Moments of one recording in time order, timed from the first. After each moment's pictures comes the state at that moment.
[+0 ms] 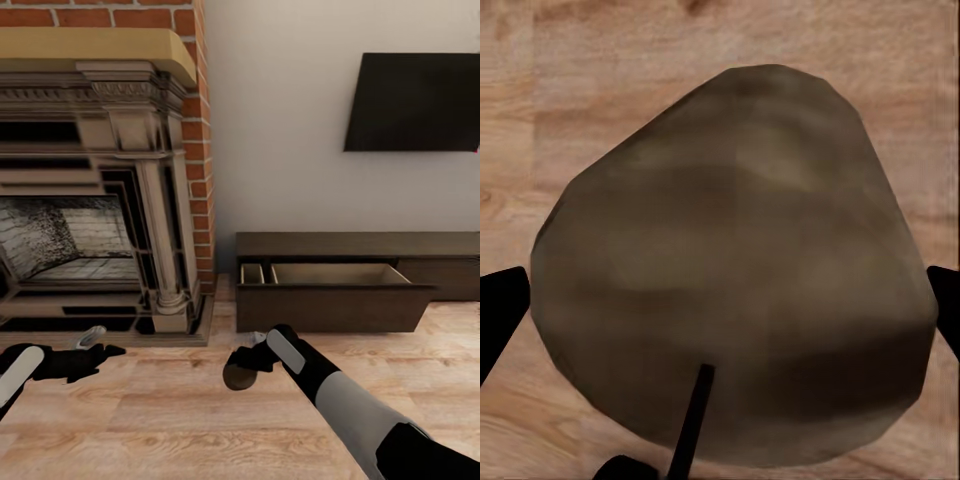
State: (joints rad) left arm -0.55 0.56 -0.11 -0.97 1.08 0.98 -0.03; right arm -0.85 0.11 0.61 -0.63 -1.10 0.82 -0.34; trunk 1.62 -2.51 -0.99
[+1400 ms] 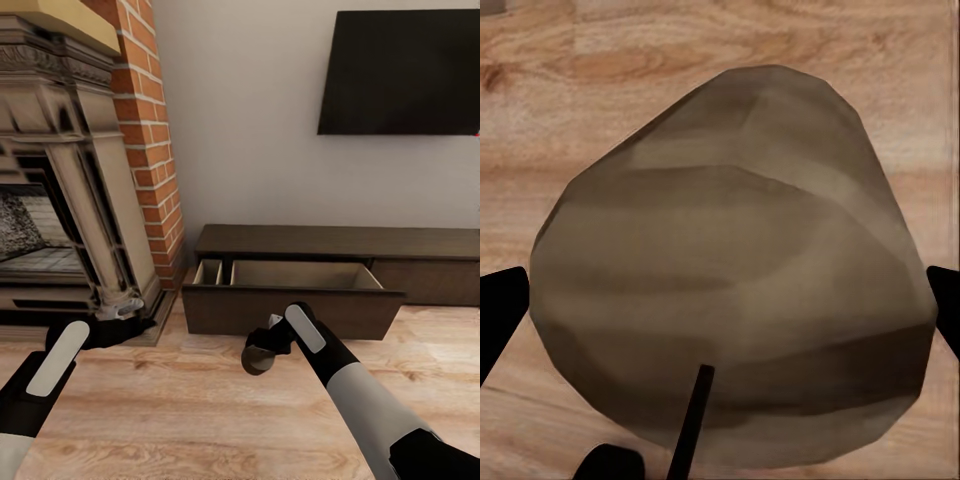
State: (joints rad) left arm -0.56 0.35 -0.11 -1.40 1.07 0.99 0.48; right arm -0.85 0.08 0.36 -0.82 -1.10 1.03 -0.60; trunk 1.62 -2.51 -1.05
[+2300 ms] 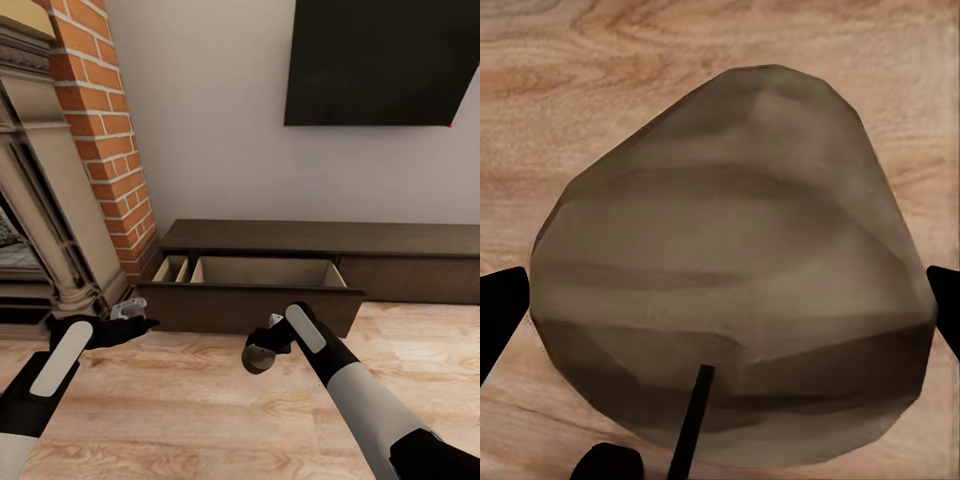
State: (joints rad) left arm -0.56 0.33 -0.12 -1.41 1.07 0.98 0.48; right arm -0.85 0.08 0.36 -0.83 -1.10 1.03 -0.60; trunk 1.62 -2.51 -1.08
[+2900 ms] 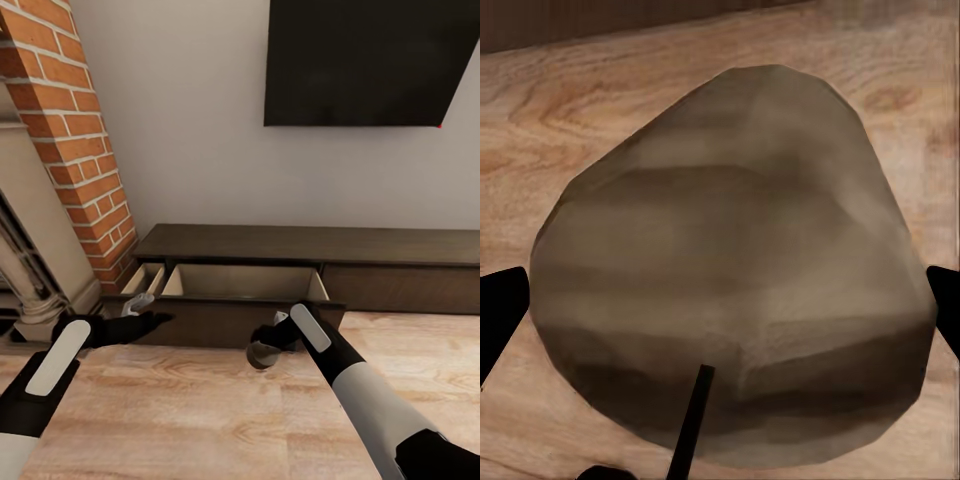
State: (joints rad) left arm -0.56 0.33 -0.12 -1.41 1.22 0.99 0.33; right arm -0.85 0.05 0.36 -0.84 -1.10 1.00 -0.59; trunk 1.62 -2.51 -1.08
